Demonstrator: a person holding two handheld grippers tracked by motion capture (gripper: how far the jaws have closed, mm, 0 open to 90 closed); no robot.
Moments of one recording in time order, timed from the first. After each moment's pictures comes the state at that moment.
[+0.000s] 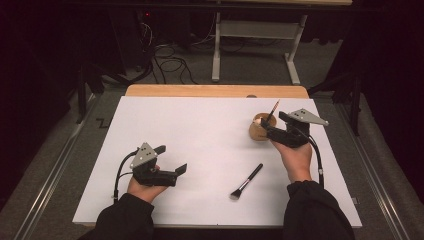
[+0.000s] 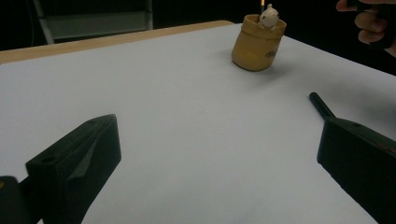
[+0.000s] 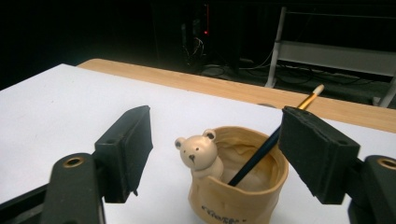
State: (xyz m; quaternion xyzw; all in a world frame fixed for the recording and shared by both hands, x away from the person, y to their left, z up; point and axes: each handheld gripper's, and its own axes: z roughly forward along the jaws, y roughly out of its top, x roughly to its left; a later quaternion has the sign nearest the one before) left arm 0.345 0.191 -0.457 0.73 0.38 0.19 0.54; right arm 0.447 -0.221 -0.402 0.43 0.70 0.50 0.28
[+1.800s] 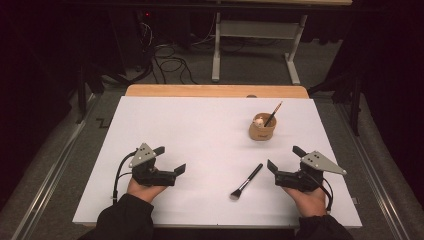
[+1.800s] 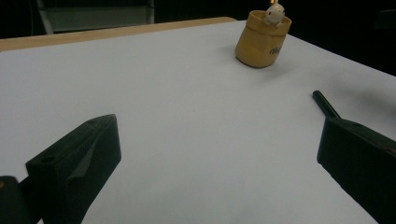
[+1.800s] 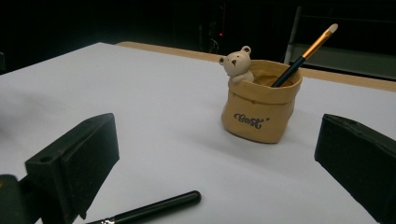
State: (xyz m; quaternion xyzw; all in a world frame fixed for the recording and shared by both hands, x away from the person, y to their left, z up) left arm 0.345 0.195 -0.462 0.72 0.39 0.18 0.54; right arm 0.348 -0.246 -0.437 0.40 0.71 0.51 0.28
